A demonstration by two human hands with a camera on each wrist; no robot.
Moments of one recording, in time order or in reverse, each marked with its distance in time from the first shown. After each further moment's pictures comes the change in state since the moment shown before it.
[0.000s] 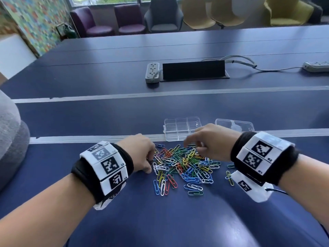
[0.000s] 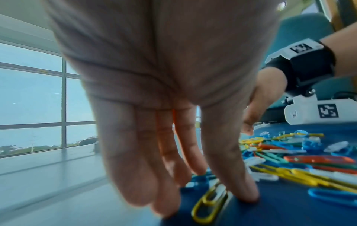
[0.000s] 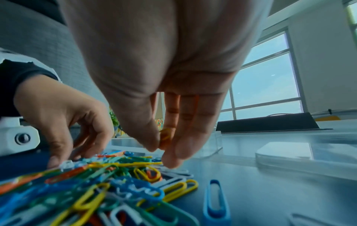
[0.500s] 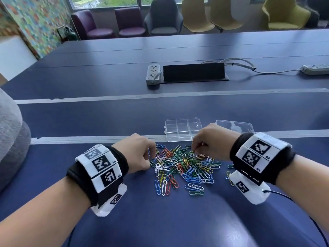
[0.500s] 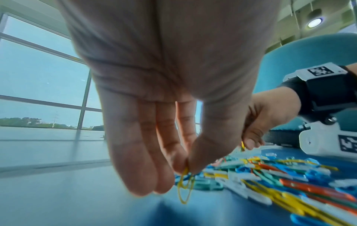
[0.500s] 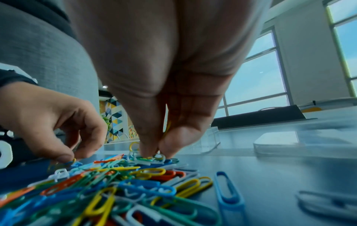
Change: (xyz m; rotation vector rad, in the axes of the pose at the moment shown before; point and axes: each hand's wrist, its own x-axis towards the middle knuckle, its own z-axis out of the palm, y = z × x) left_hand -0.009 -0.011 0.006 -0.190 0.116 0.062; right_hand 0.001 -0.003 0.001 0.028 0.013 0.087
